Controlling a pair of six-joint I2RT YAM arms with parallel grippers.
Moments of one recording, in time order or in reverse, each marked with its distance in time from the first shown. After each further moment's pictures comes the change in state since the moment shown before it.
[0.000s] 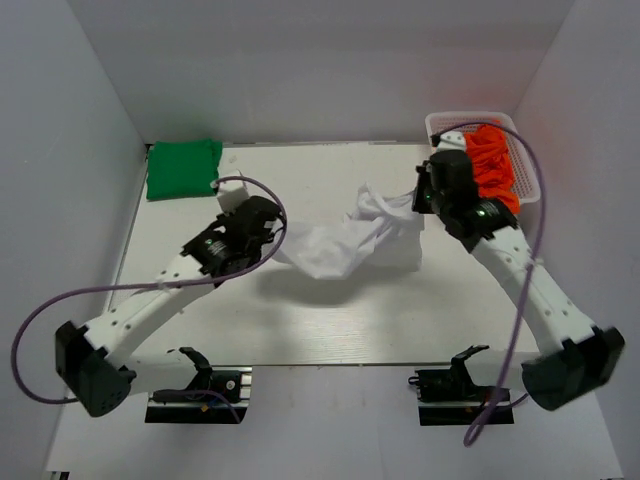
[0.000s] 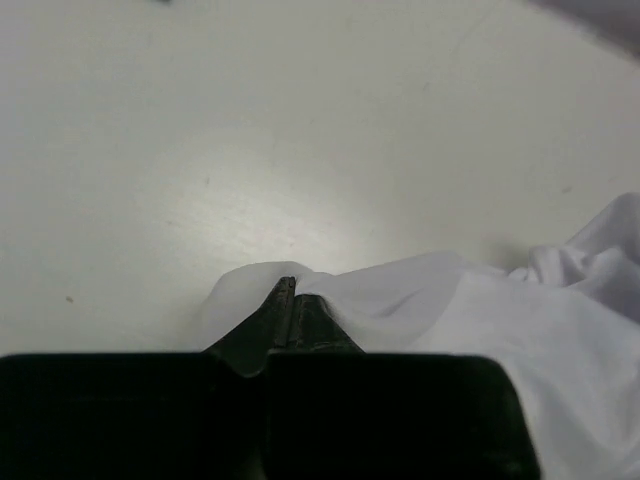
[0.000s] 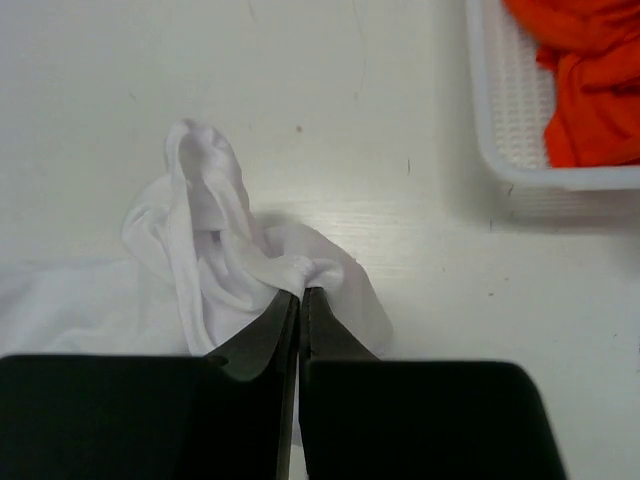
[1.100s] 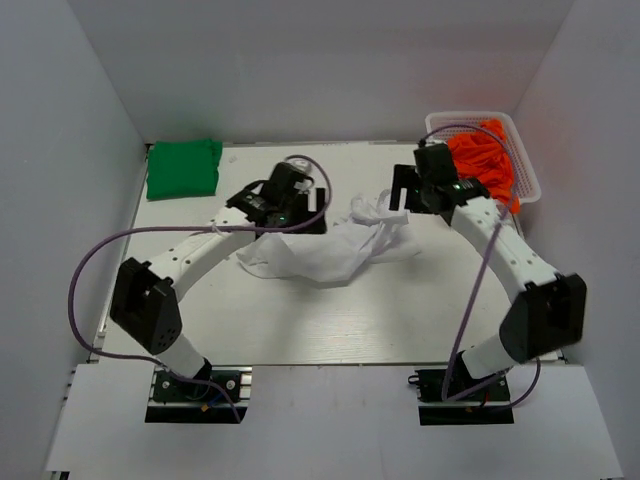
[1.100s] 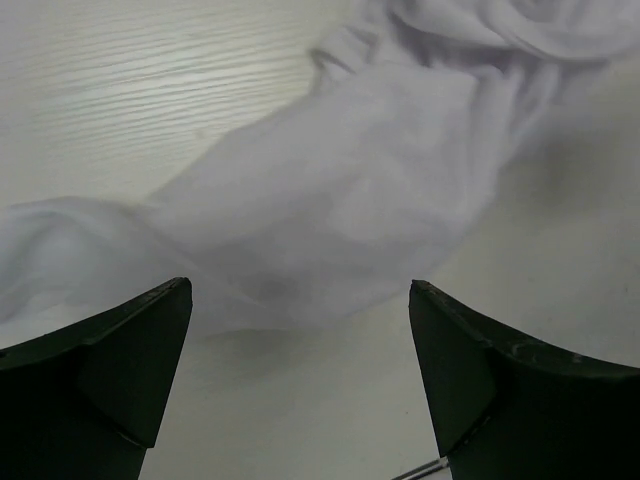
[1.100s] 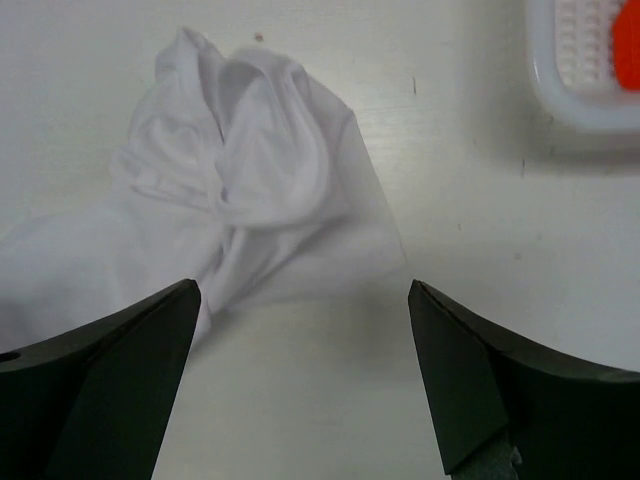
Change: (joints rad) left arm 0.145 0.452 0.188 0.058 0.735 0.322; right arm -0.068 0.369 0.082 -0.052 -0.091 0.026
